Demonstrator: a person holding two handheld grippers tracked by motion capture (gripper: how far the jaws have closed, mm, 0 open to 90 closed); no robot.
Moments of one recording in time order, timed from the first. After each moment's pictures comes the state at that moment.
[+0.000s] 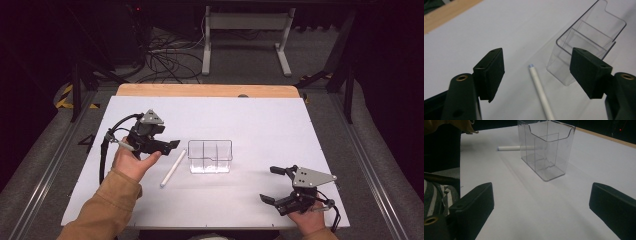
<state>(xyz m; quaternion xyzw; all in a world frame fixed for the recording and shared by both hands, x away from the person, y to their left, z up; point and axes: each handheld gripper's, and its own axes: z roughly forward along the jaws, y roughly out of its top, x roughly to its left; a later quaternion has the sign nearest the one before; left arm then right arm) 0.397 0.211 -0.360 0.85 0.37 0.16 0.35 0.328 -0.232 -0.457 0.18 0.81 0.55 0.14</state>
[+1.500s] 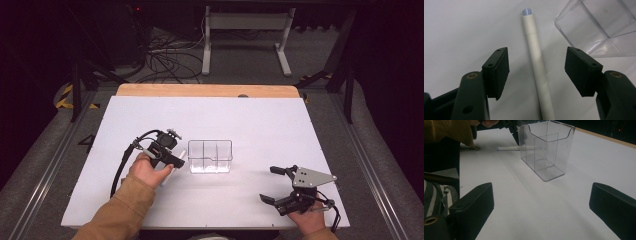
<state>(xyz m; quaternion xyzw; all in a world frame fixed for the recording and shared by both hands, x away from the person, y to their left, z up) 0.420 0.176 -0.433 0.87 0.46 0.07 0.19 0.329 -0.231 -0.457 0.18 0.80 0.55 0.14</state>
